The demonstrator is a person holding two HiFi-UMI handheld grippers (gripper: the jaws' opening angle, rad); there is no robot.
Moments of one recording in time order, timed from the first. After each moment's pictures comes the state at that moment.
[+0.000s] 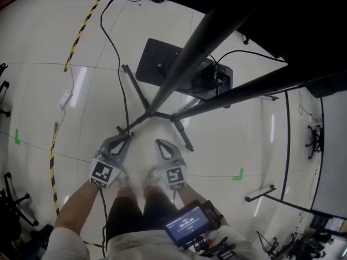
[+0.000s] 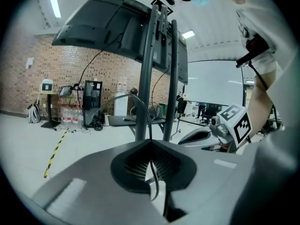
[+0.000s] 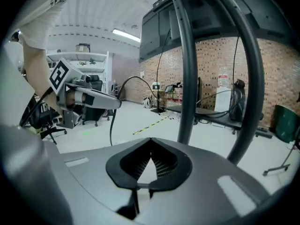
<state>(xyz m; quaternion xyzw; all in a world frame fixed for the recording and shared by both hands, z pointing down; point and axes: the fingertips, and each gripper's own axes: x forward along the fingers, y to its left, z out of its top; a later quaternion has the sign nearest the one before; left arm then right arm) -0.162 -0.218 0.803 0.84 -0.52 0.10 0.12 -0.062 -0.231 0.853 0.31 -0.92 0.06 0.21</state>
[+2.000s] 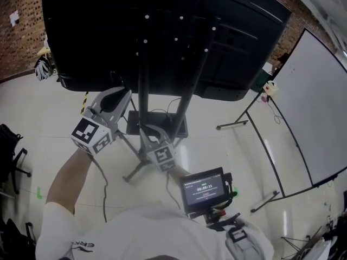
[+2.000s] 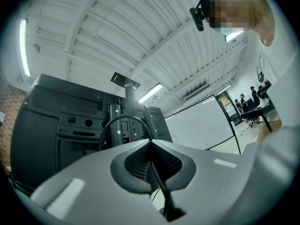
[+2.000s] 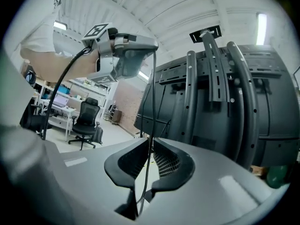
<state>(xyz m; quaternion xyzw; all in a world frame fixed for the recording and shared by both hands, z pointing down) -0.111 -0.253 0.204 0.88 -0.44 -0.08 -0.15 -0.079 -0.273 0.436 0.34 -0.93 -0.09 0.07</state>
